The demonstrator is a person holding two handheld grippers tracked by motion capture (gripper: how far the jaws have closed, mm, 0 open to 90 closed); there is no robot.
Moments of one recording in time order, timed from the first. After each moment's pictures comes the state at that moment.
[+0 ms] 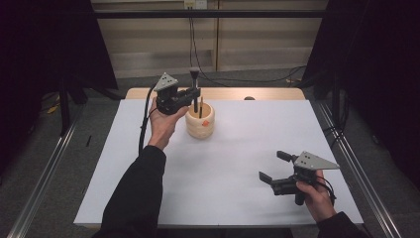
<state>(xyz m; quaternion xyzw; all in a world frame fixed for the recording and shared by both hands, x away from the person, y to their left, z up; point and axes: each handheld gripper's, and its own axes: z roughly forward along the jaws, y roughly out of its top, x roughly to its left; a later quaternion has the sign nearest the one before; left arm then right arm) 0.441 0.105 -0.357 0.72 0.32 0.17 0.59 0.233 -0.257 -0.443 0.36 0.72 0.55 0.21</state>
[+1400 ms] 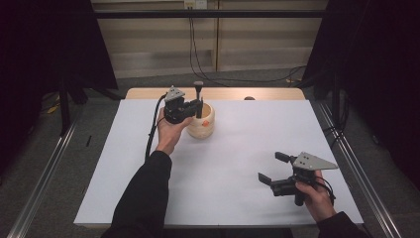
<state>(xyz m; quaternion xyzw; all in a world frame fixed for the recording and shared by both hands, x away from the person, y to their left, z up) 0.453 0.096 -0.411 0.73 0.35 0.16 0.56 0.233 -0.256 -0.444 0.36 0.73 0.55 0.20</state>
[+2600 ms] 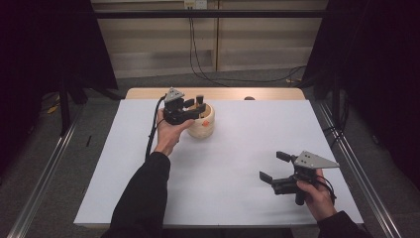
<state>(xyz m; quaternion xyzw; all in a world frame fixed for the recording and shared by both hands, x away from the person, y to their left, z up) 0.449 0.098 -0.409 0.73 0.37 0.17 0.56 0.236 -0.260 -0.445 0.37 0.72 0.55 0.20</state>
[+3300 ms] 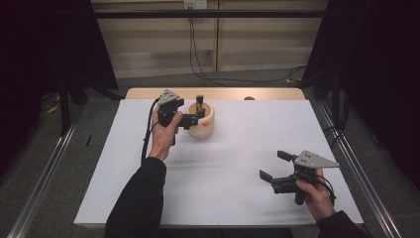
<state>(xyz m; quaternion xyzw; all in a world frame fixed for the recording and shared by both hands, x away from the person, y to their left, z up) 0.430 0.110 -0.399 0.72 0.36 0.17 0.57 0.237 -0.259 -0.445 0.38 0.72 0.55 0.20</state>
